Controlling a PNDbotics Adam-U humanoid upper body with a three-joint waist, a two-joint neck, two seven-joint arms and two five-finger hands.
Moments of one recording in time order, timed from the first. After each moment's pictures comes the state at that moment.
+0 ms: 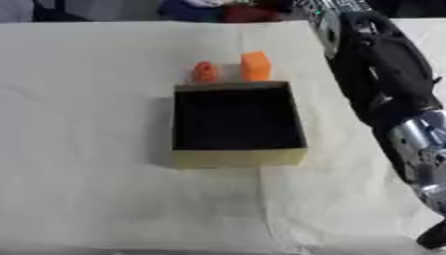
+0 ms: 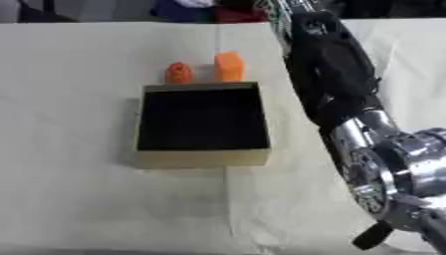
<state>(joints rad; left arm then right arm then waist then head) -0.18 0.34 0.29 -1.98 -0.25 -0.16 0.37 -1.44 -0.09 -0.14 -0.43 1.52 -0.25 0.04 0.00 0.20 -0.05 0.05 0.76</state>
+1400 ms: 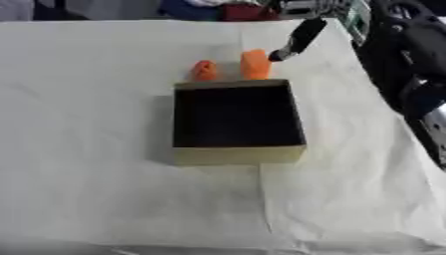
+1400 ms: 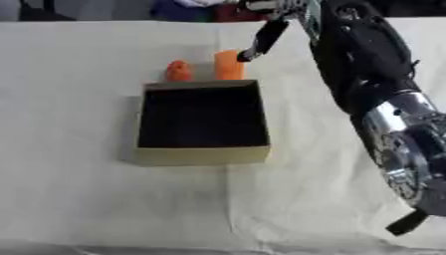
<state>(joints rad) -0.18 0.34 0.29 -1.98 -0.25 -0.15 0.36 -1.47 -0.16 -0.02 -0.33 1.39 -0.57 0.48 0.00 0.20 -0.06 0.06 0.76</state>
